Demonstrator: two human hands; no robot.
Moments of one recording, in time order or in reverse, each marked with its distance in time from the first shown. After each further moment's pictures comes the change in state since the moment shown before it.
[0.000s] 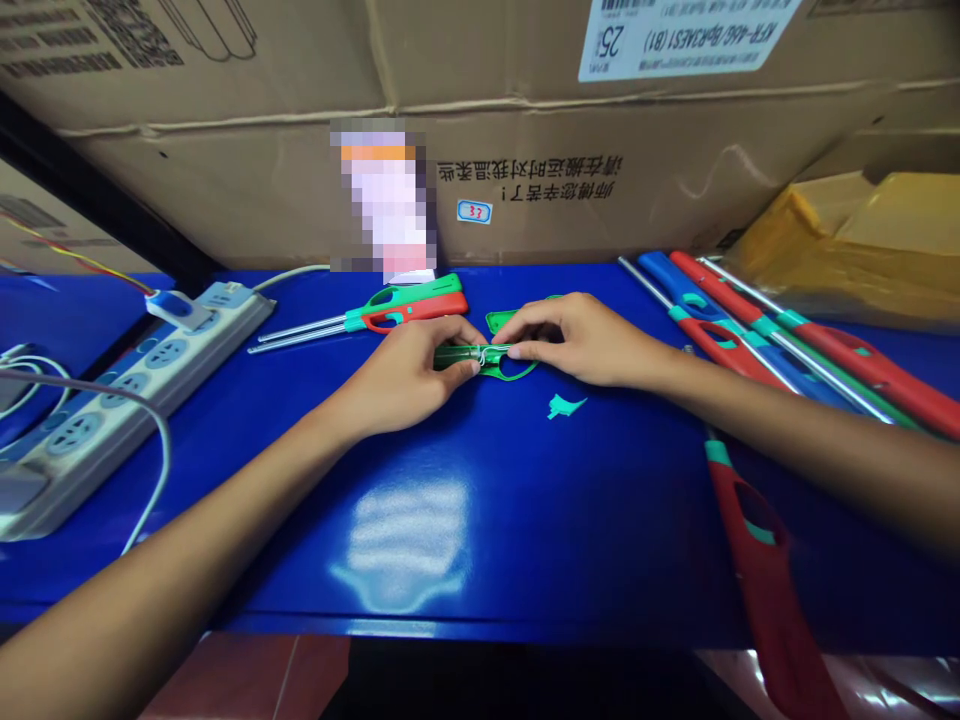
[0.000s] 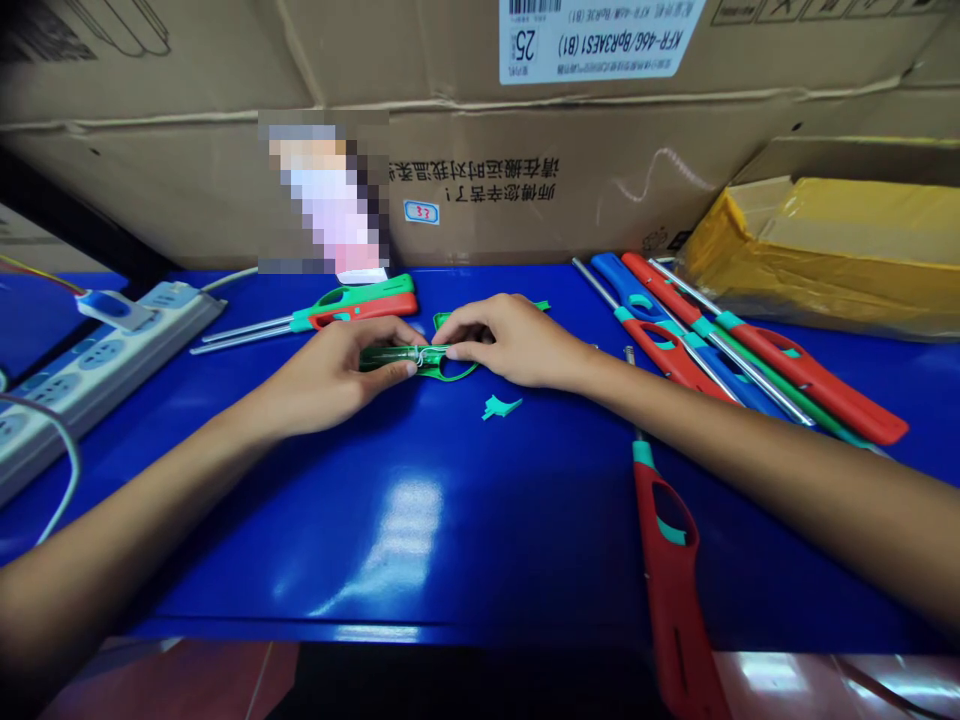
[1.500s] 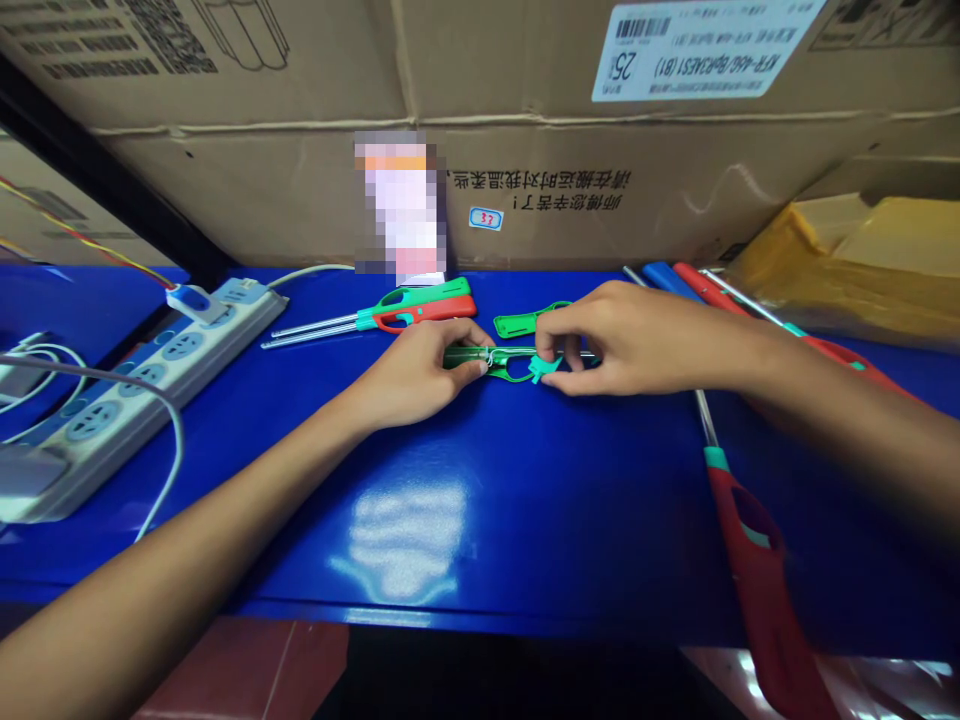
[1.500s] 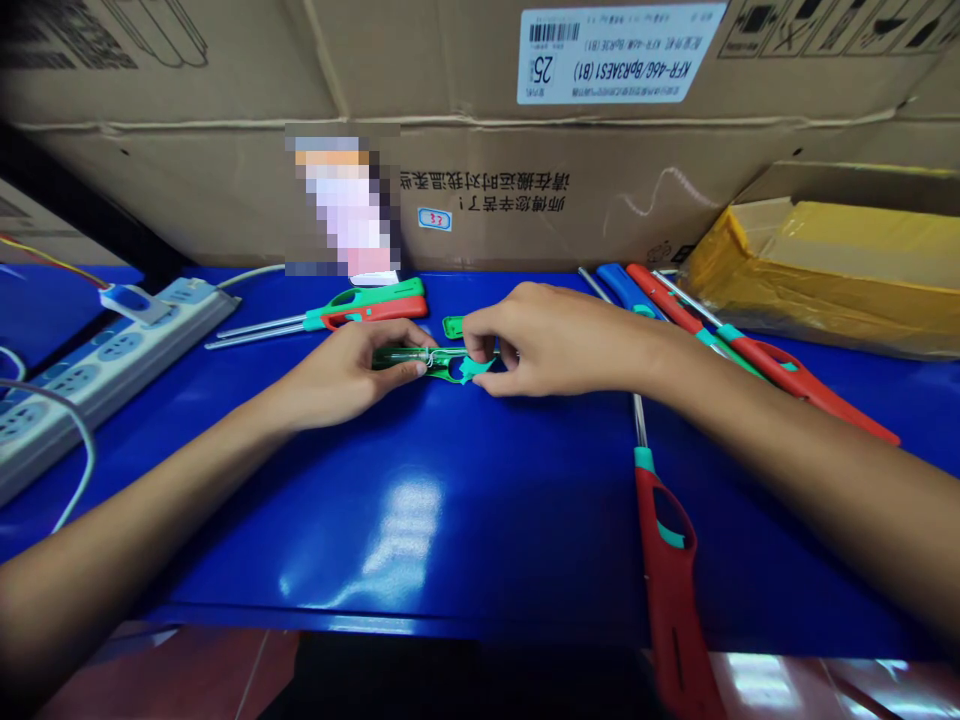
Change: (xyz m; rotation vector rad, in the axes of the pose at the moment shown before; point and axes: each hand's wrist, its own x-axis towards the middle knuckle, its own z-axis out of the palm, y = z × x) left_hand 0.000 -0.003 -0.002 -0.016 -0.009 -0.011; right_hand -0.013 -0.049 -0.039 -0.527 -0.244 -0.086
